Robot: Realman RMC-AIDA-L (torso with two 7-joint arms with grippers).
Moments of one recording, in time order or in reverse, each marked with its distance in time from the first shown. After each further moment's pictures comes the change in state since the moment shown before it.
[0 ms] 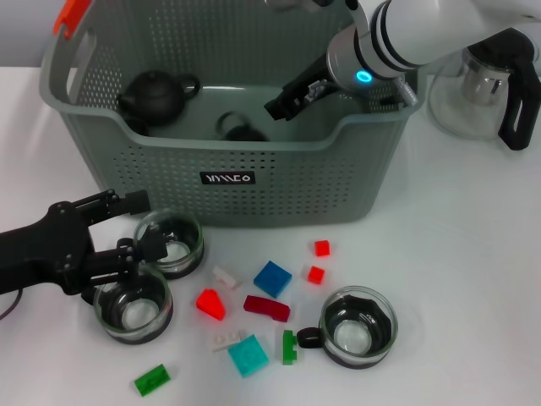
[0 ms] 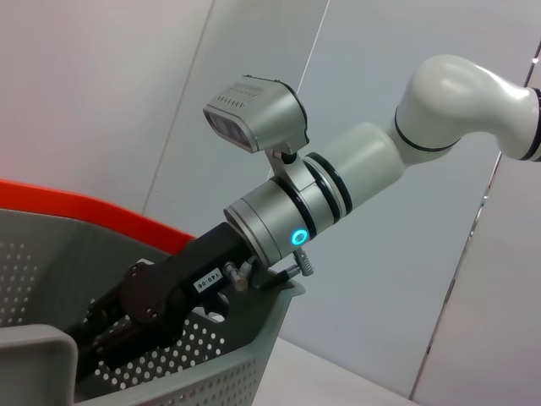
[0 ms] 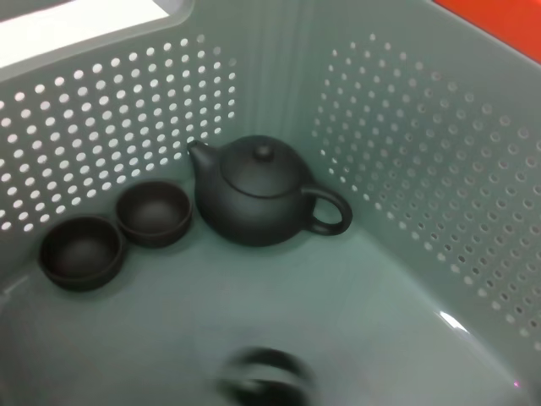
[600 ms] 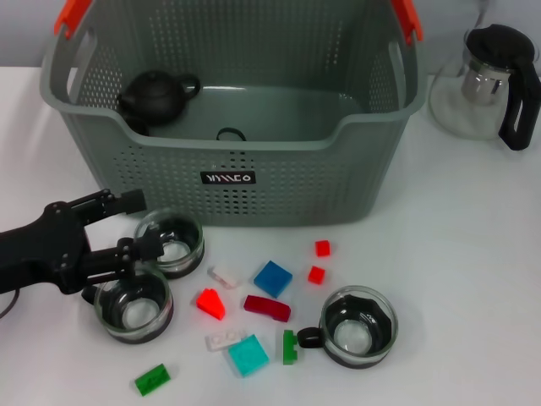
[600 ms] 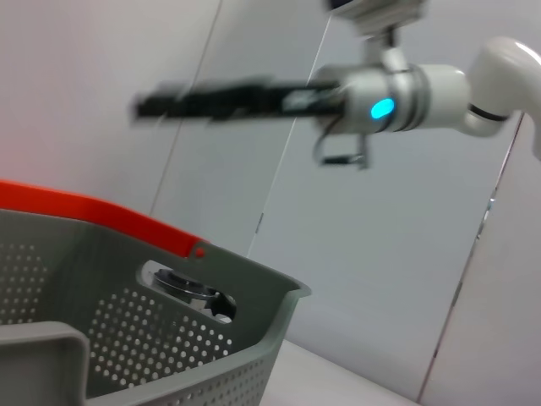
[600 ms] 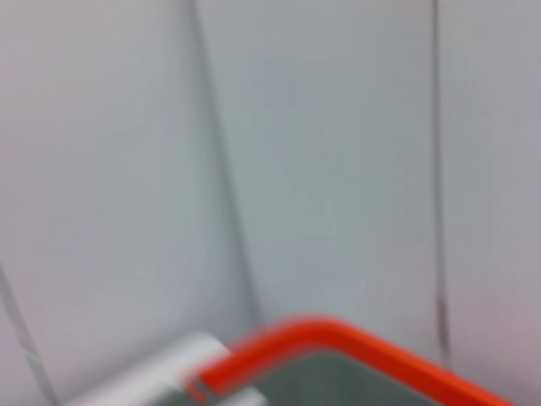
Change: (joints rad) left arm 0.008 0.000 -0.010 0.000 -0.001 -0.001 0.003; right arm -0.378 -0.018 0.215 -0.736 0.400 -0.344 -0.113
